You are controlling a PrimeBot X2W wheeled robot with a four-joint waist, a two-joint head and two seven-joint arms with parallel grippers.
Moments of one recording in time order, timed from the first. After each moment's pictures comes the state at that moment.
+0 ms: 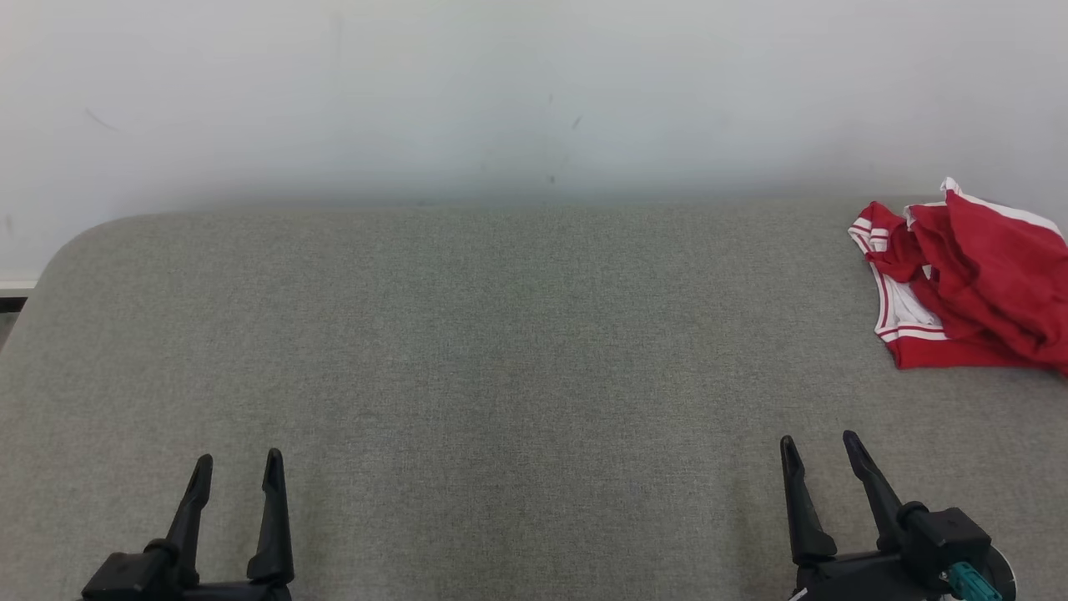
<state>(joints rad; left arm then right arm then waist) -0.02 0.06 0.09 0.15 -0.17 -0.12 -0.26 -0.05 -0.07 0.05 0.26 0.16 0.13 -0.26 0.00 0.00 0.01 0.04</state>
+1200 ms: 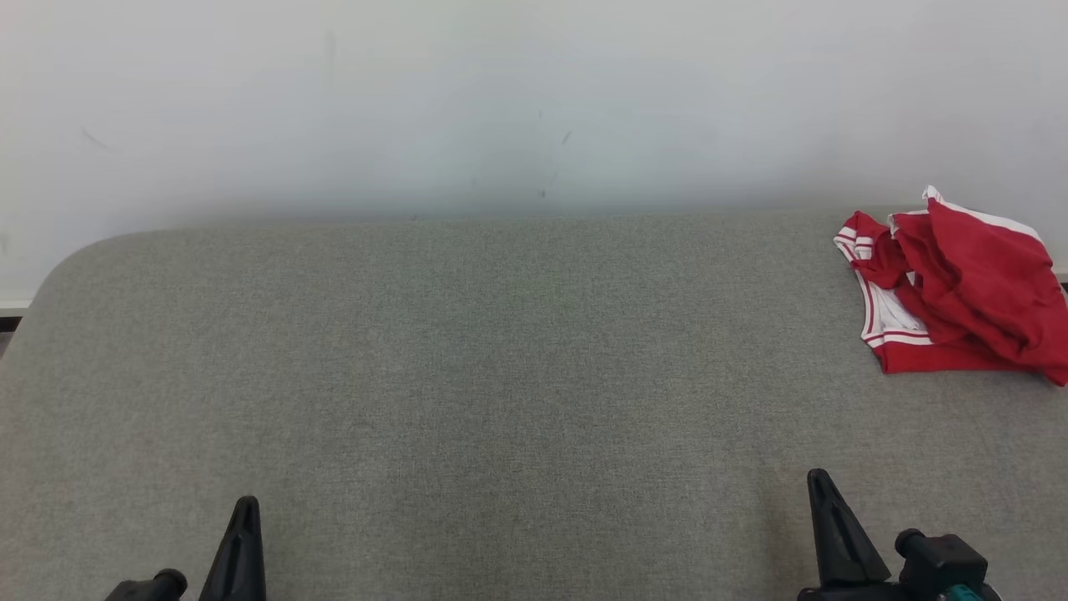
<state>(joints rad) 0.01 0.04 0.09 0.22 -0.19 -0.12 -0.25 -0.01 -0.06 0.04 0.30 0.16 0.13 -0.25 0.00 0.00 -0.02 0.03</state>
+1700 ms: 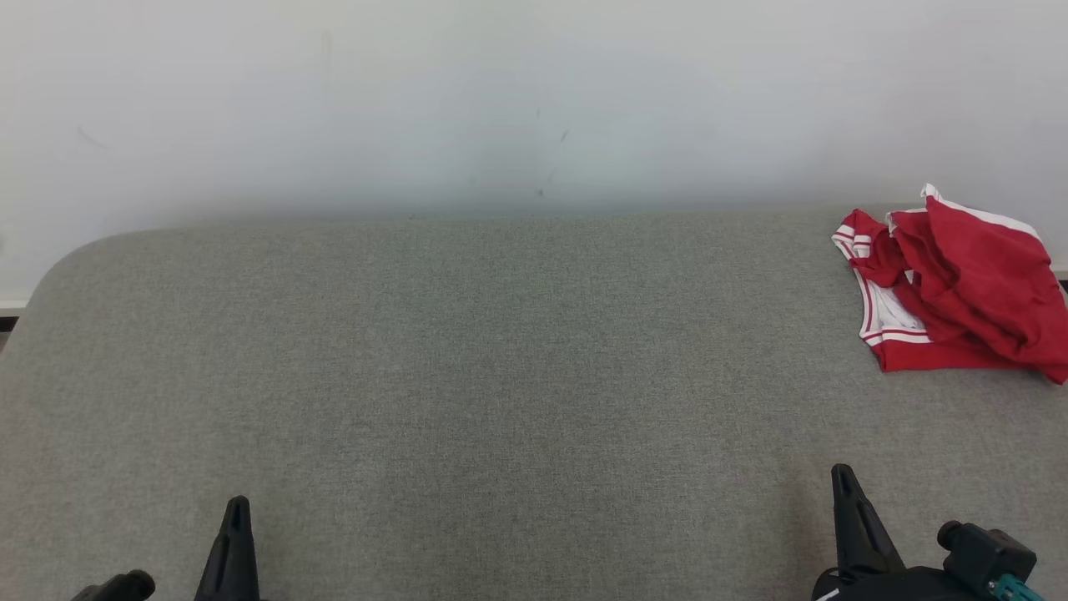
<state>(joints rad) 0.00 0.04 0.09 0.23 -0.46 -0.12 -0.18 -0.02 -0.06 0.01 0.29 0.45 0.13 -0.18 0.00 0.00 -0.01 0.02</state>
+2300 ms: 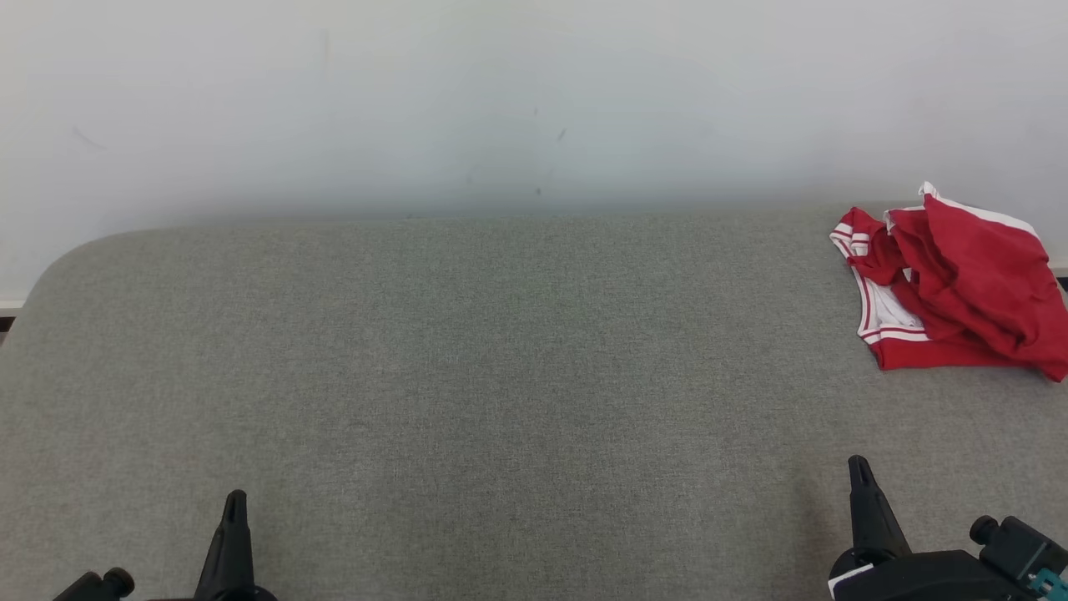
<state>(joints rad) -0.02 0.04 0.10 0.23 -0.76 -0.12 -0.10 -0.04 -0.05 -0.02 0.28 0.74 0.13 -0.11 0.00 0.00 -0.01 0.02</state>
